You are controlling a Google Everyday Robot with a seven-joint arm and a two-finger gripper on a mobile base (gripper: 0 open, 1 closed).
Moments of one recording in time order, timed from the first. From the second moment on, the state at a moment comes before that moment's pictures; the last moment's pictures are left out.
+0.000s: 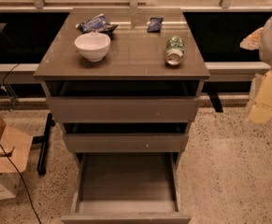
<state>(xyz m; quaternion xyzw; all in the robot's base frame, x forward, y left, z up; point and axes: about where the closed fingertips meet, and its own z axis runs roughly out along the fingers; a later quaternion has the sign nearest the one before) 0.438 -0.217 0.976 -0.60 0.78 -0.03 0.16</state>
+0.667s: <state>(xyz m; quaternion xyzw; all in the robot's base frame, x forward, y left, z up) 0.457 -0.204 0.963 -0.59 0.79 -0.02 0.17</state>
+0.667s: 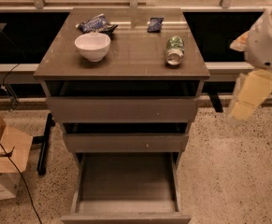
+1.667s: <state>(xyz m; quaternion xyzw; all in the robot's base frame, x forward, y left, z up) 0.577 -0.180 0.915 -0.55 0.80 0.02 0.23</state>
